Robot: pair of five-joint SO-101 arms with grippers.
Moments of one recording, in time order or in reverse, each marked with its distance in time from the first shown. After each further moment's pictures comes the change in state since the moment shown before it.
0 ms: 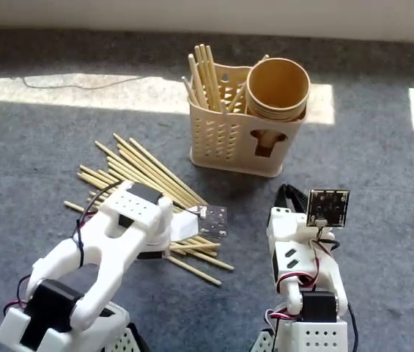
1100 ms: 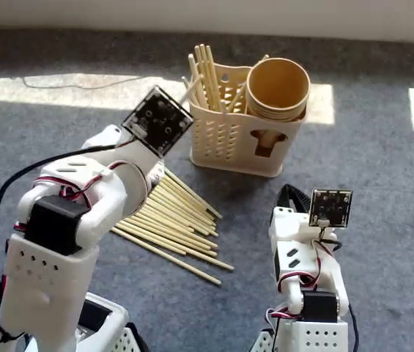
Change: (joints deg) left arm -1.8 -32.3 -33.0 5.4 40.9; right arm 1.1 0.0 0.0 0.0 0.0
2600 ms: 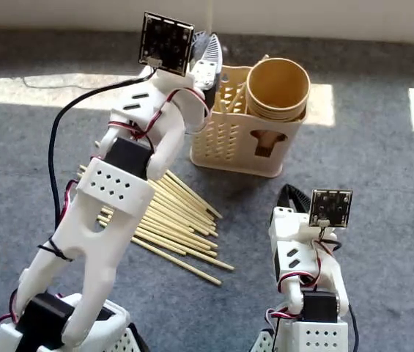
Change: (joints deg) left arm 4.2 26.4 -1.6 -55.6 23.3; right arm 0.0 0.0 0.0 0.0 0.0
